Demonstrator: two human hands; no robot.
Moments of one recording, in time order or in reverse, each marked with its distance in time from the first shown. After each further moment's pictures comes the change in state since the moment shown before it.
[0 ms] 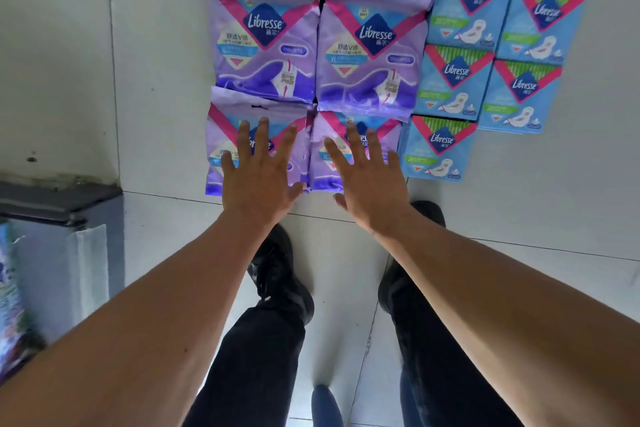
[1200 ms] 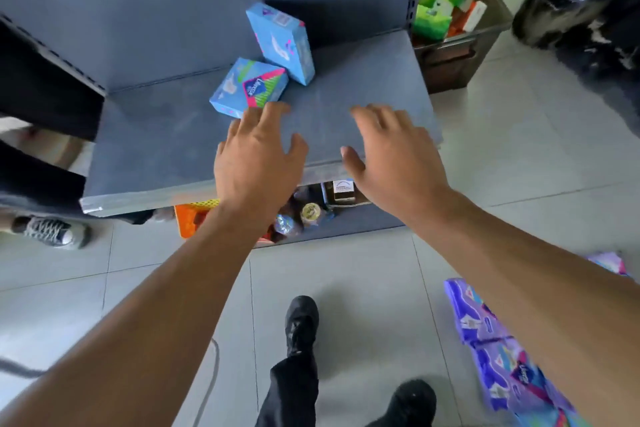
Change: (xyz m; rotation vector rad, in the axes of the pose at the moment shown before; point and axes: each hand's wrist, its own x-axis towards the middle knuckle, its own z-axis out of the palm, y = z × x) left_hand -0.588 -0.268 -0.169 -0.659 0.898 -1.374; right_hand -0.296 -0.505 -0.325 -0.138 0.491 -1.310
